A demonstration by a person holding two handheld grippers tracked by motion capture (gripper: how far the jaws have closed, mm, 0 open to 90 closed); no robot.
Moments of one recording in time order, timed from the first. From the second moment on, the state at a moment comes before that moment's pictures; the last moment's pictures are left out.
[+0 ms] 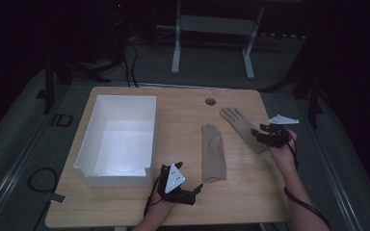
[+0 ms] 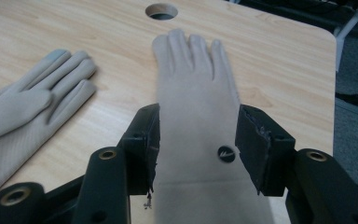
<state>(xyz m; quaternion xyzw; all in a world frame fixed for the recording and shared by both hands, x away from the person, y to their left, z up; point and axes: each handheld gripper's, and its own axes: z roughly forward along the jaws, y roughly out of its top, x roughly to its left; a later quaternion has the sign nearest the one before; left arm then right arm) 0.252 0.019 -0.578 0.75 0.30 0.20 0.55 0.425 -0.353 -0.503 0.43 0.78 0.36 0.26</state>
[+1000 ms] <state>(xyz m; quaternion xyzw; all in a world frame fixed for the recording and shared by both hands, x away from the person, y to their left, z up) 0.252 0.019 -0.578 0.75 0.31 0.20 0.55 0.487 -0.345 -0.557 0.43 0.81 0.34 0.21</state>
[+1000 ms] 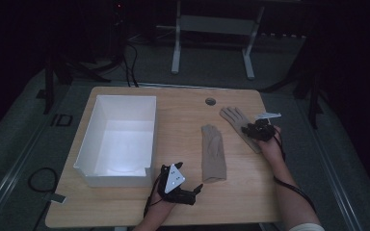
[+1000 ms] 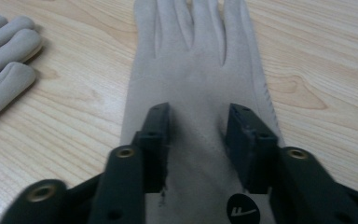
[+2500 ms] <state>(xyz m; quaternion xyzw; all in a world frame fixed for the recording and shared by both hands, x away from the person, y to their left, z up) 0.251 0.018 -0.578 0.75 0.30 0.21 0.55 0.365 -0.333 -0.511 0.64 0.64 0.33 0.28</state>
